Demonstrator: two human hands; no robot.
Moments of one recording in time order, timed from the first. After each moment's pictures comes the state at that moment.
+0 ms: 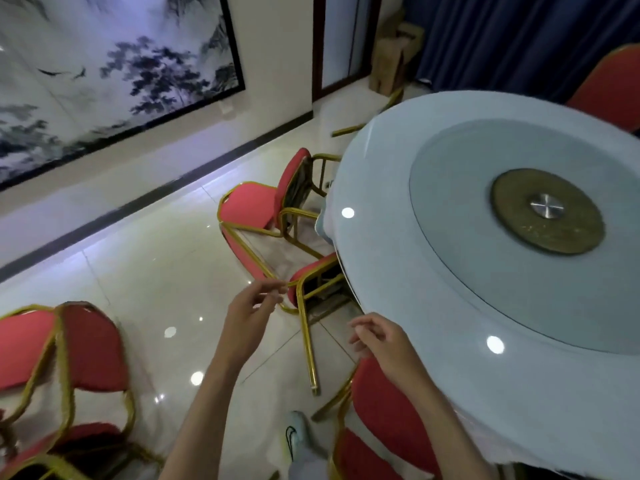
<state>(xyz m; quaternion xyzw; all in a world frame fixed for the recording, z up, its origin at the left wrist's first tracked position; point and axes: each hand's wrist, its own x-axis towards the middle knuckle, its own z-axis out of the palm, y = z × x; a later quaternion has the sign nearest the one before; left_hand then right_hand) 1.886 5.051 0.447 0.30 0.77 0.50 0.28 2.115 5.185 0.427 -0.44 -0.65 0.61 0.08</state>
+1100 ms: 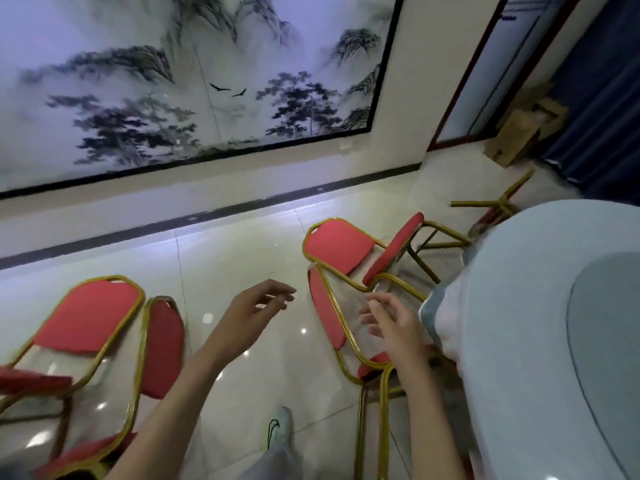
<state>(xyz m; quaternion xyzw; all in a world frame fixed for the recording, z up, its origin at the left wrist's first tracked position) 1.539 4.959 0.470 0.25 0.79 0.50 0.25 1.697 5.179 0.461 -0.36 -0.66 0.65 0.12</state>
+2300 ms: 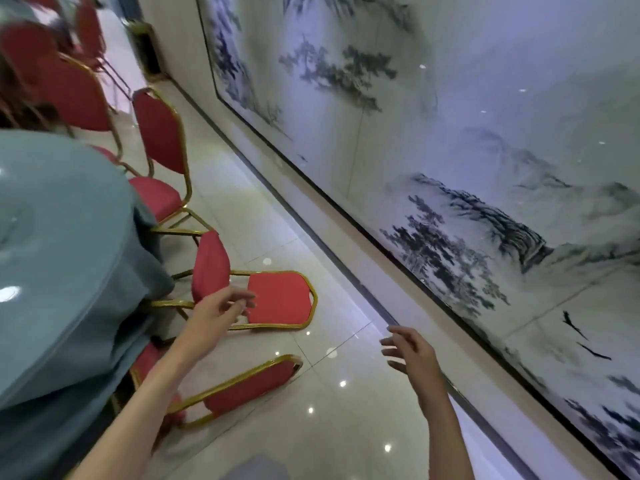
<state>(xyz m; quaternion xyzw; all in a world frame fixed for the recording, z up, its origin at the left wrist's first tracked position) 1.235 4.751 0.490 -0.32 0.79 0.50 -0.15 1.001 5.054 0.447 0.08 -0.75 0.58 -0.30</state>
